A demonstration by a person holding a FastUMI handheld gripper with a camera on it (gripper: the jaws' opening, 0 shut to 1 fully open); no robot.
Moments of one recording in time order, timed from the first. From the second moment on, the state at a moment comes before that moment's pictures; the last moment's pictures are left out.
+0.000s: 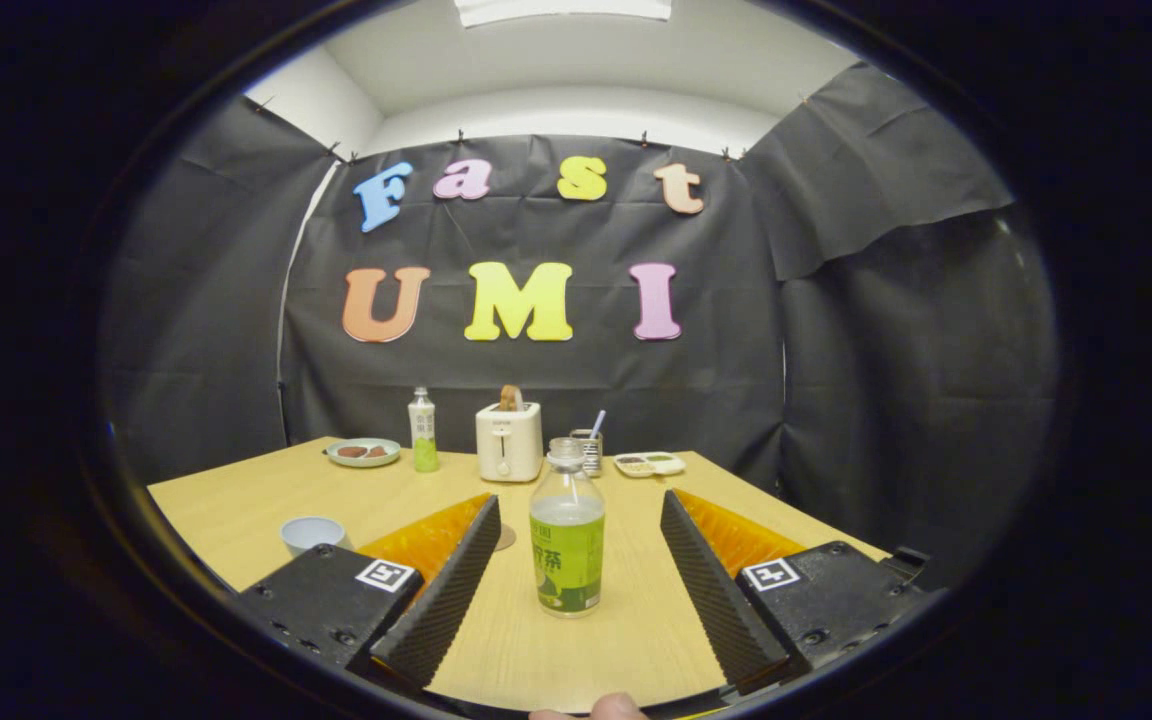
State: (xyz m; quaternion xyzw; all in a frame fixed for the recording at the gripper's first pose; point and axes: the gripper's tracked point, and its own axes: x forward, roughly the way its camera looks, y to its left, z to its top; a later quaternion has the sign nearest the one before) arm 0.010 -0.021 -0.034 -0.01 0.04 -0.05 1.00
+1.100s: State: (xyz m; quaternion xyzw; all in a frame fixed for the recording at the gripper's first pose) arm 0.073 -0.019 -0.076 -0.03 0.06 -0.03 1.00
